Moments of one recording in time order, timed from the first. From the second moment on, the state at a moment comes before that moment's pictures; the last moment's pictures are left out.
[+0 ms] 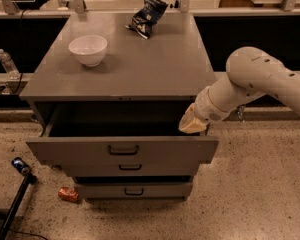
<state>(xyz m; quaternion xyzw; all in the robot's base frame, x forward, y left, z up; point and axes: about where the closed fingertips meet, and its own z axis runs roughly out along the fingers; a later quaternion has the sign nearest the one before) 0.563 -0.115 0.732 -0.66 0.71 0.12 0.23</state>
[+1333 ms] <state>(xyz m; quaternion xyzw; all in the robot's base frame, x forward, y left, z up) 0.593 -0.089 0.706 -0.66 0.68 0.08 0.31</state>
